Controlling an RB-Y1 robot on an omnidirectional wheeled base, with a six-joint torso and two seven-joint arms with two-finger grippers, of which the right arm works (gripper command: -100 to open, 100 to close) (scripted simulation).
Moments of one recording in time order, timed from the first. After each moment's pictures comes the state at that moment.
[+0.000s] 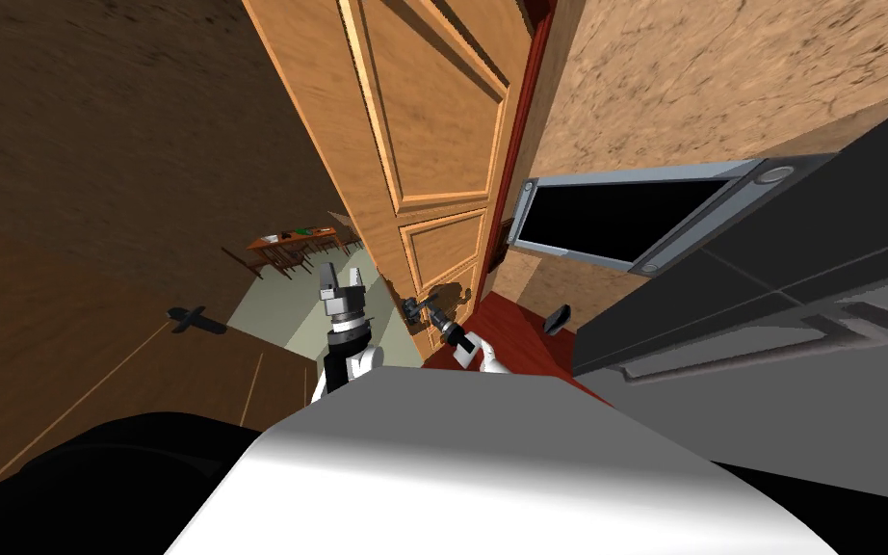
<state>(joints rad) -0.23 -0.06 0.74 -1.13 0.08 -0.33 -0.27</state>
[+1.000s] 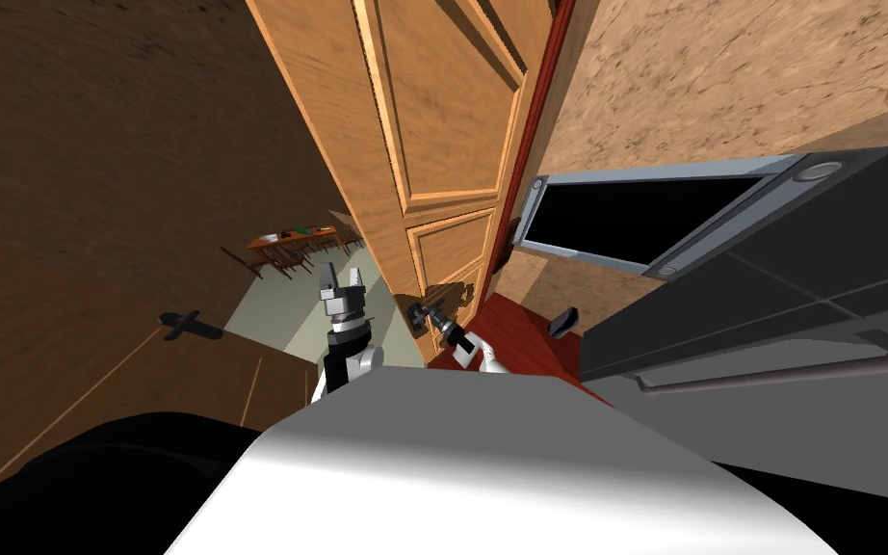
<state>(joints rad) -0.23 -0.06 0.74 -1.13 0.09 -0.32 -0.27</state>
